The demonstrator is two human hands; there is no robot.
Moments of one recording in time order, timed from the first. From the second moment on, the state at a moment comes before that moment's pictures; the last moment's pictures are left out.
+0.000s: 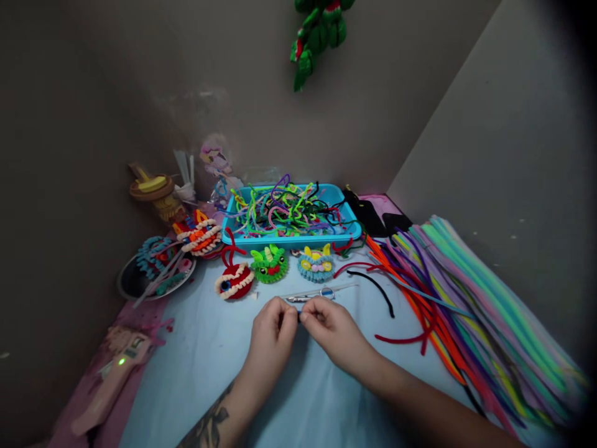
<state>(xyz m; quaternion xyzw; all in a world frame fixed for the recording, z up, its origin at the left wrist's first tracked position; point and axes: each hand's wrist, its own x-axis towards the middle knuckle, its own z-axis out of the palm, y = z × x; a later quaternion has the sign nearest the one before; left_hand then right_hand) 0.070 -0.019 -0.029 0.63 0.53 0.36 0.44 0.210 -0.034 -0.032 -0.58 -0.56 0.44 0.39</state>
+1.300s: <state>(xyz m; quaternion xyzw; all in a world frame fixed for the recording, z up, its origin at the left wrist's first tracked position) 0.056 -0.005 -0.029 0.63 0.40 0.40 0.53 0.230 -0.030 -0.029 -0.44 -0.41 0.67 0.44</state>
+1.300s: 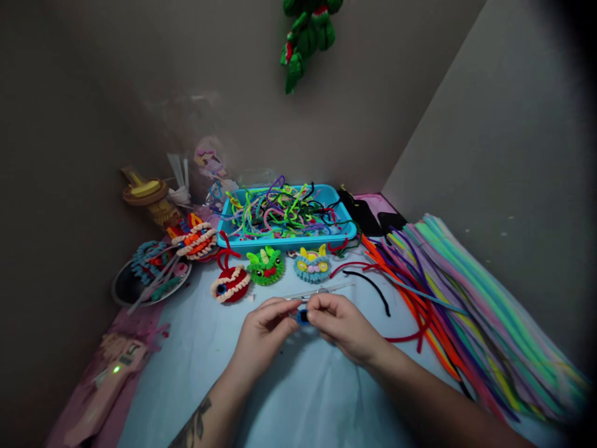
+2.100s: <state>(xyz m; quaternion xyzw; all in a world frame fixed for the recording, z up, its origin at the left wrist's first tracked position) 0.062 -0.015 -0.025 0.66 0.46 0.43 0.41 0.222 -0.031 -0.040 -0.44 -0.37 0.66 0.48</state>
